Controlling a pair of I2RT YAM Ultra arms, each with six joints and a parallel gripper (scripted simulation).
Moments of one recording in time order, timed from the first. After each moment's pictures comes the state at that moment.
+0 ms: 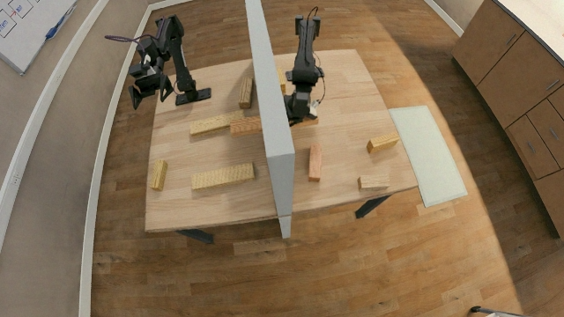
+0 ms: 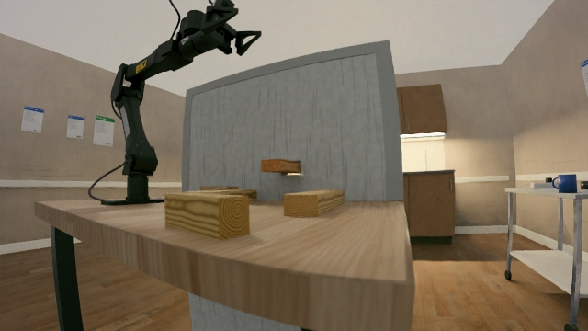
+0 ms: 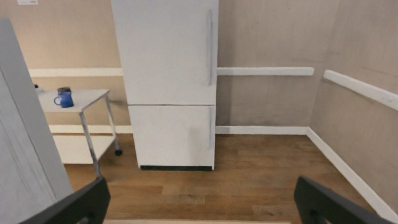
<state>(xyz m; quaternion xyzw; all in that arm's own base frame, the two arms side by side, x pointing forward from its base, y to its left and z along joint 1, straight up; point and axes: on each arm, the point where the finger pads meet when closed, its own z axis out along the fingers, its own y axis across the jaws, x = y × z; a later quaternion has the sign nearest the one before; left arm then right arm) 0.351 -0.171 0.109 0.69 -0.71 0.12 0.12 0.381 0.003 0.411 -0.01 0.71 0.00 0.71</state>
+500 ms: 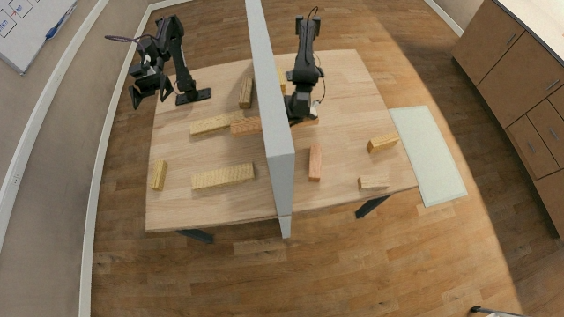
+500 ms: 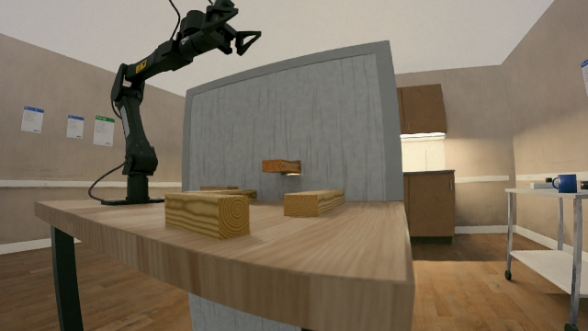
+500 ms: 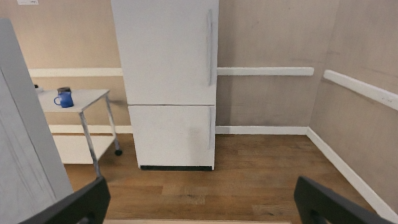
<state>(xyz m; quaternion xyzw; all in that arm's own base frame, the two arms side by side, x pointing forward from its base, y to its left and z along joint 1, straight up) 0.351 -0.170 0.108 0.69 -0.71 0.12 0.12 0.381 0.003 0.411 -0.01 0.71 0.00 0.71</state>
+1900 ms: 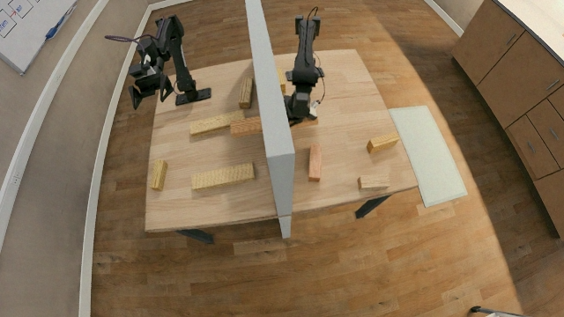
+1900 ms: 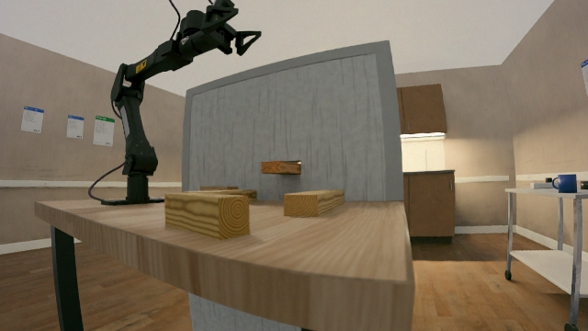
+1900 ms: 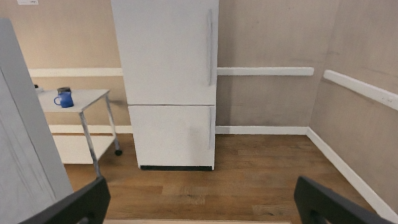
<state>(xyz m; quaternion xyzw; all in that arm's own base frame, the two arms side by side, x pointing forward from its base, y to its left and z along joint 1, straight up) 0.350 -0.171 0.104 0.69 -0.71 0.12 0.12 0.381 0.003 0.411 -0.01 0.71 0.00 0.71</state>
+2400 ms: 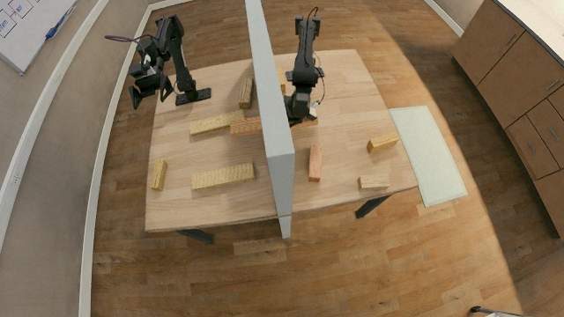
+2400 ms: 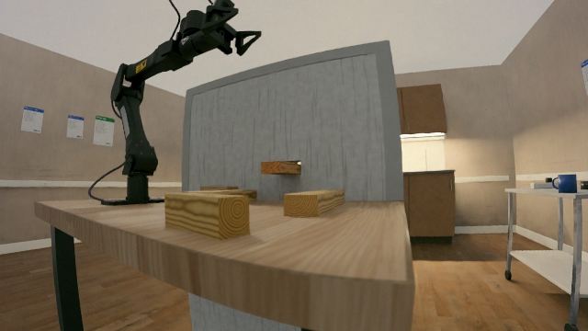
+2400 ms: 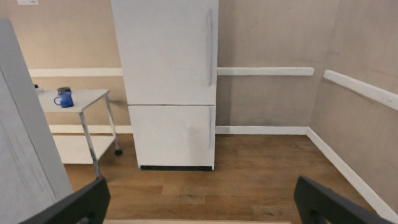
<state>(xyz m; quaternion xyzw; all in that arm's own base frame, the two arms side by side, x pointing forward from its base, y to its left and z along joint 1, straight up) 0.350 -0.171 0.102 0.69 -0.71 0.12 0.12 0.381 0.003 0.411 -0.01 0.71 0.00 0.71</state>
